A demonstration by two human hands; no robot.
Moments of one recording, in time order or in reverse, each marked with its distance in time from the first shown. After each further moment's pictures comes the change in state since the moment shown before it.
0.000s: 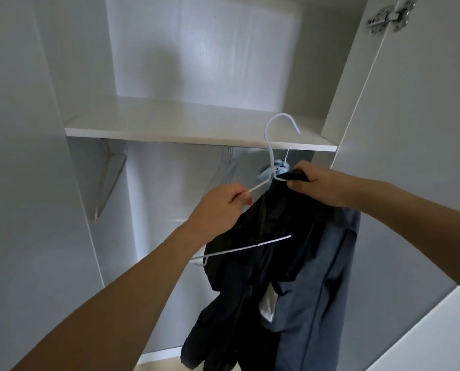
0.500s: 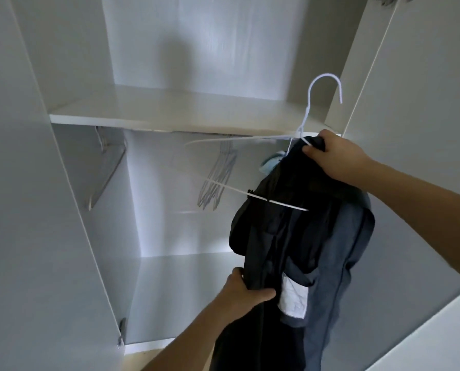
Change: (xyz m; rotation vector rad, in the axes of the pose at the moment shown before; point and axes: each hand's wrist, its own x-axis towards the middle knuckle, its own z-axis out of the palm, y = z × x) left_hand -0.082 -0.074 0.168 -0.303 -0.274 -0.687; right_hand 0.036 0.051 -0.008 -0.025 0.359 0.100
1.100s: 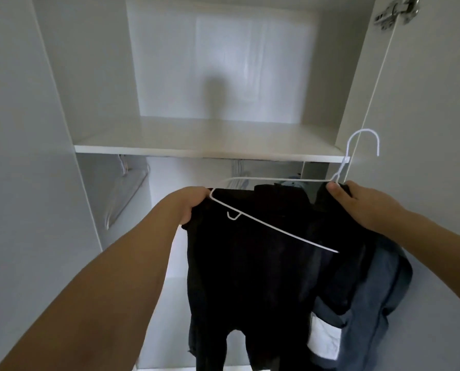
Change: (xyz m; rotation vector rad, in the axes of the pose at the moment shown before) left_hand 0.035 0.168 -0.154 -0.243 0.285 -0.157; right_hand -0.014 0.086 0.004 -0.050 -0.144 0.066
